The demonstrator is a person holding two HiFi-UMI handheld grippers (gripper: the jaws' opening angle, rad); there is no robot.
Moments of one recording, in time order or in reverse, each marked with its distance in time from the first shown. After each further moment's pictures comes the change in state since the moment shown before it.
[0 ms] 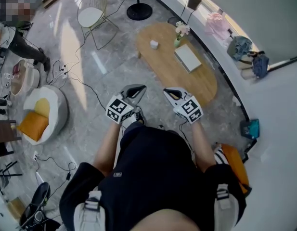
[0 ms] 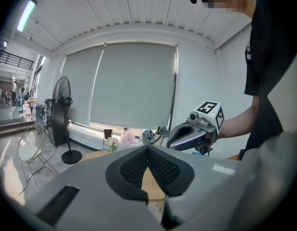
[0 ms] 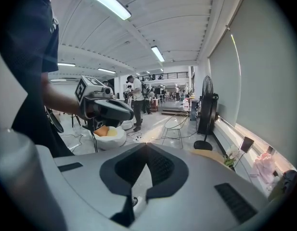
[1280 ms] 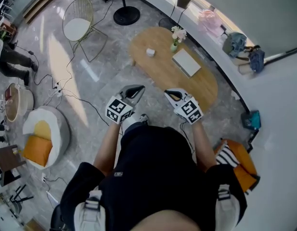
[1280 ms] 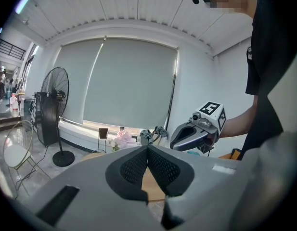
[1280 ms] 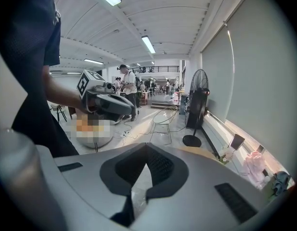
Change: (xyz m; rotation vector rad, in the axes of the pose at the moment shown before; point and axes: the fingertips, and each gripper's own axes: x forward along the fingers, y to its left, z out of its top) left arm 0.034 0.141 0.002 -0.017 0.012 -0.134; right arm 0.095 -0.074 0.024 0.032 0.093 -0.132
